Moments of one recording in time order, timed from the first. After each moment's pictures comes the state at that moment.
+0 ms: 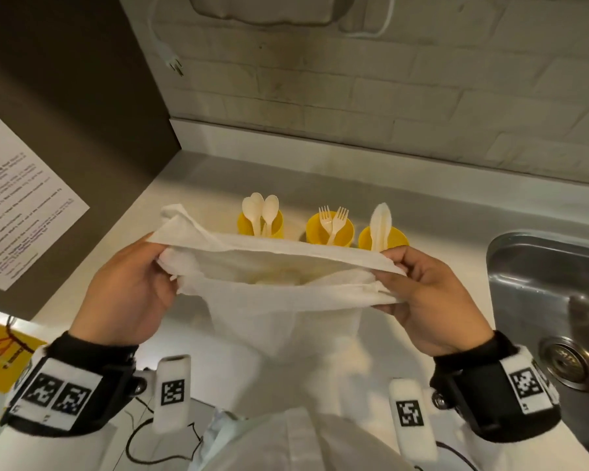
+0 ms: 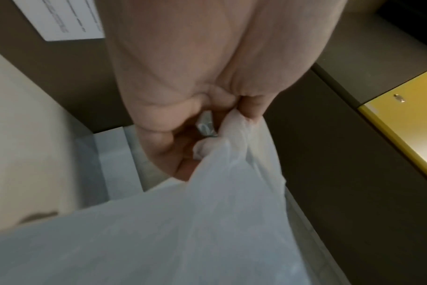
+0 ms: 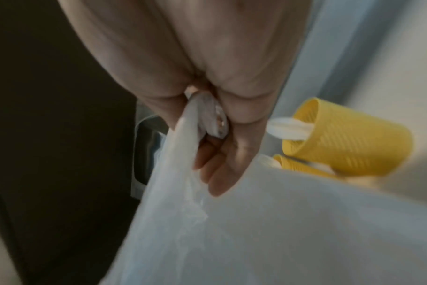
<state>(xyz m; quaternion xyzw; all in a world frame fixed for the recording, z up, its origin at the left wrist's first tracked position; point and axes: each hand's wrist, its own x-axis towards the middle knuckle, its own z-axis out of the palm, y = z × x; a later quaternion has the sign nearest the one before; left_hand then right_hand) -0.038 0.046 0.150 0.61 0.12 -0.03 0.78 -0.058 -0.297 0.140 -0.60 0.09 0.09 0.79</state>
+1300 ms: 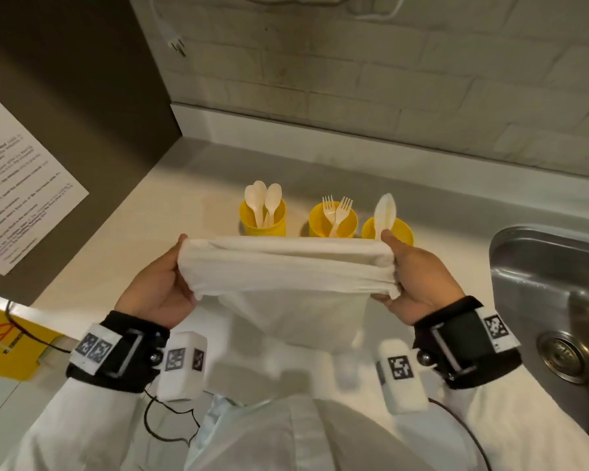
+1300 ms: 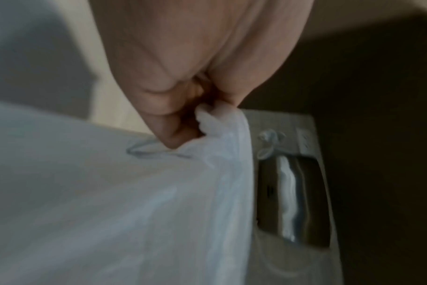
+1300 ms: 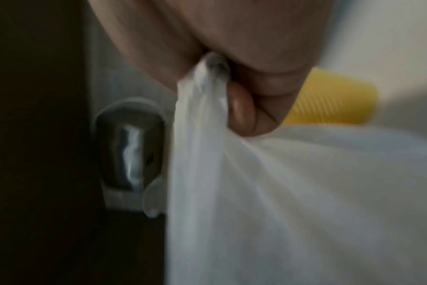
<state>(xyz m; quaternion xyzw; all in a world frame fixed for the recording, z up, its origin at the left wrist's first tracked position) -0.027 0.044 0.104 0.46 0.27 -0.13 0.84 -0.024 -0.286 0.115 -0.50 0.25 0.15 0.82</state>
